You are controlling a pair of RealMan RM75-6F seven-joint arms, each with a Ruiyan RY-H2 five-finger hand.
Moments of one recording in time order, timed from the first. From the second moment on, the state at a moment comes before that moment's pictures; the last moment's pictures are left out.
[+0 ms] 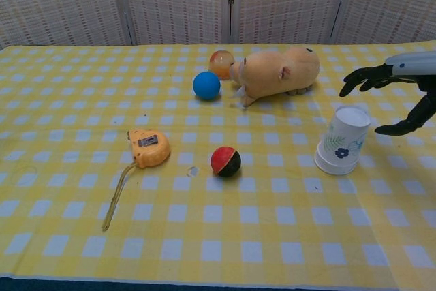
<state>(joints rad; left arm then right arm) -0.11 -1.21 0.00 -1.53 1.49 1.42 0.04 0.64 -1.11 0.13 -1.77 -1.04 0.72 -0.09</state>
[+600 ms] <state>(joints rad) -0.10 -1.20 0.00 -1.53 1.48 1.42 0.03 0.73 -1.12 0.11 -1.75 -0.94 0.67 -0.12</state>
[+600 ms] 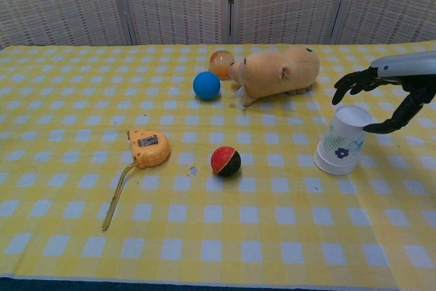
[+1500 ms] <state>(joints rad) -0.10 -1.20 0.00 -1.53 1.48 1.40 0.03 0.75 -1.13 0.09 -1.75 -0.93 0.71 -0.11</state>
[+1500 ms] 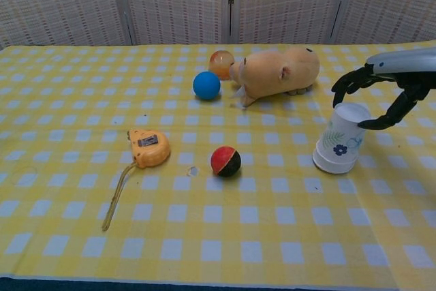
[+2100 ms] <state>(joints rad) -0.11 -1.19 0.00 -1.55 1.48 1.40 0.04 0.69 -0.99 0.12 -1.87 -1.03 0.79 -0.04</state>
